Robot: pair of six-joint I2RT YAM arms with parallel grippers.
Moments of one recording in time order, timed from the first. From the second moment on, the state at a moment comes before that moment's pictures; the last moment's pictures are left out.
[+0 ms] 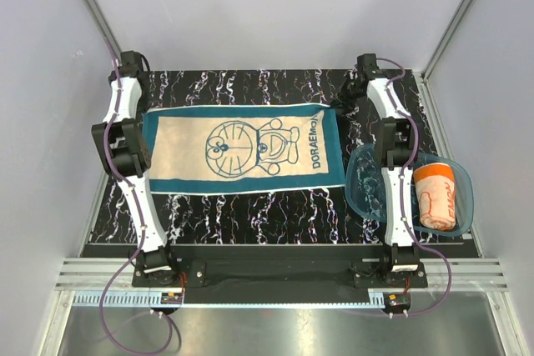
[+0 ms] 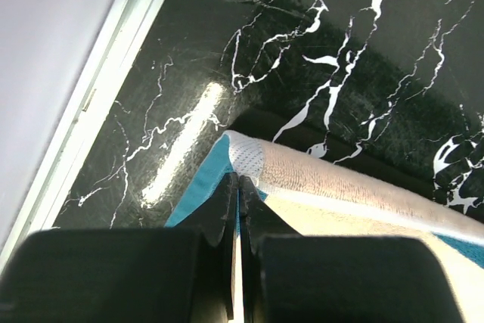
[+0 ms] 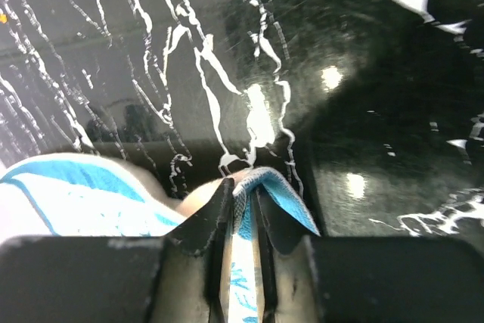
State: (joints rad) left arm 0.22 2.34 2.16 -0.84 -0.25 -0.28; right arm 0.05 2.64 2.42 -0.78 -0.39 0.61
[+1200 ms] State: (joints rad) left arm 0.28 1.90 1.82 -0.63 -0.18 -0.28; right arm 0.05 2.57 2.35 -0.74 -0.59 0.63
